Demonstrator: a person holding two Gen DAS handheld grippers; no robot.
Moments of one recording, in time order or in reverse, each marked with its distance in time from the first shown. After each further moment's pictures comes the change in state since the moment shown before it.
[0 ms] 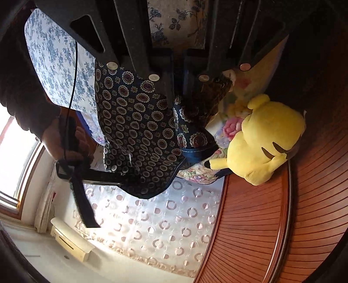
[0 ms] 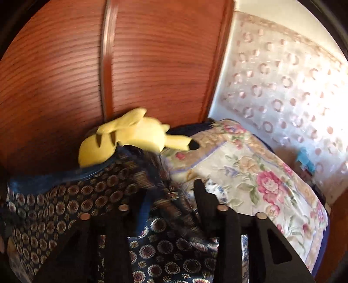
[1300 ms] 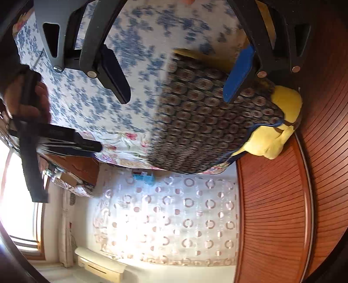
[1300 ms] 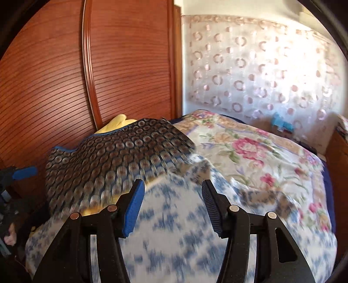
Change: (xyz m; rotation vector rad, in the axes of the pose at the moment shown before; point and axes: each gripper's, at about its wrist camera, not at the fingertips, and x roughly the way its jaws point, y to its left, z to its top) left arm -0.026 -0.121 -0.022 0.252 -0.004 0.047; right arm -0.202 0.042 -0.184 0.276 -0.072 -0.122
